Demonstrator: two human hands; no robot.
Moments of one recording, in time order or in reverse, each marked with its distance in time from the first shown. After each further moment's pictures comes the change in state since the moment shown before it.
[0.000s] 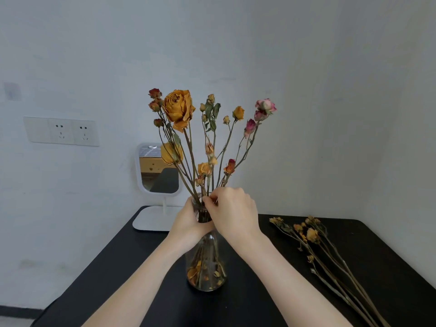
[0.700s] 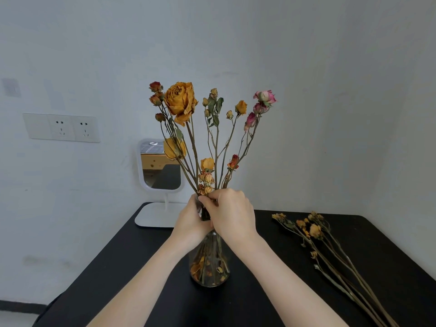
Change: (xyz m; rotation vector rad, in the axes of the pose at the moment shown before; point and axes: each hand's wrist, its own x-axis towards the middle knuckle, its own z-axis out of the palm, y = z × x) left_hand -0.002 -0.008 0.002 -0.007 0.043 -0.018; right_hand -0.005 -0.001 0.019 0.157 0.013 0.088
